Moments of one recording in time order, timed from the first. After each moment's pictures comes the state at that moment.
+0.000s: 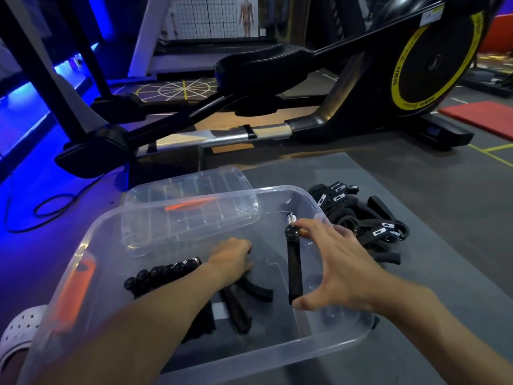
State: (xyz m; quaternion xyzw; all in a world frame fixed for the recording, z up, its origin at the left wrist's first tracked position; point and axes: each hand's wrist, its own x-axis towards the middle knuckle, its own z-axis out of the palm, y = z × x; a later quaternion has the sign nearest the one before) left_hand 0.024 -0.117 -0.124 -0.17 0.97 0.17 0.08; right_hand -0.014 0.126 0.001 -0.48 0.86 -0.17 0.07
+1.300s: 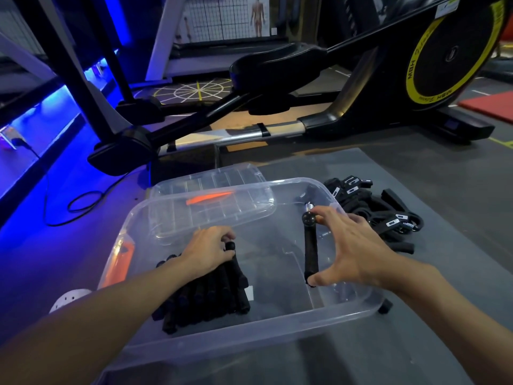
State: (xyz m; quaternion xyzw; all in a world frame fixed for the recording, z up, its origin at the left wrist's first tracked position) left_hand 0.103 -0.168 -0.089 -0.19 0.95 0.24 -0.04; right_hand -0.013 0.122 -0.002 -0.46 0.87 -0.16 0.07
